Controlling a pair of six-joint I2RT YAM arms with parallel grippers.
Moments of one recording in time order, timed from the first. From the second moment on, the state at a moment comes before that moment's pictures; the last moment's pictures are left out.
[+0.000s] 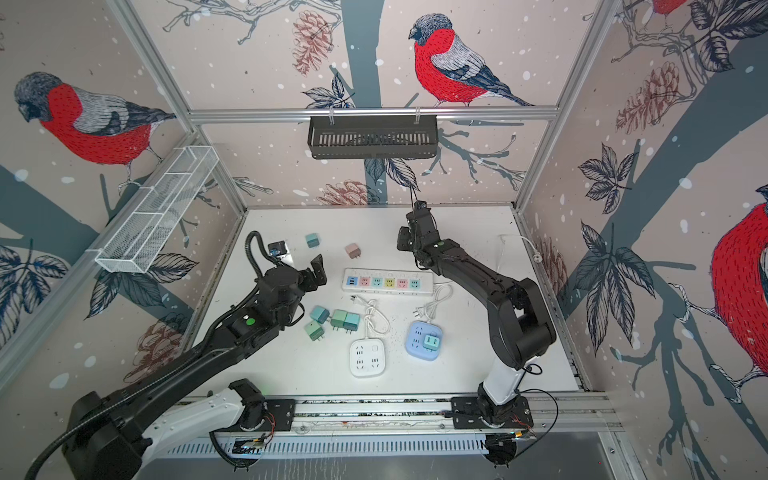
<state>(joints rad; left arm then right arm) -0.66 0.94 0.64 -0.03 -0.56 -0.45 0.50 1.66 1.19 -0.09 0.10 0.41</state>
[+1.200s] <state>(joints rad) -0.76 0.96 0.60 0.24 0.12 -0.21 0.97 1.26 0.14 1.19 0.29 -0.52</state>
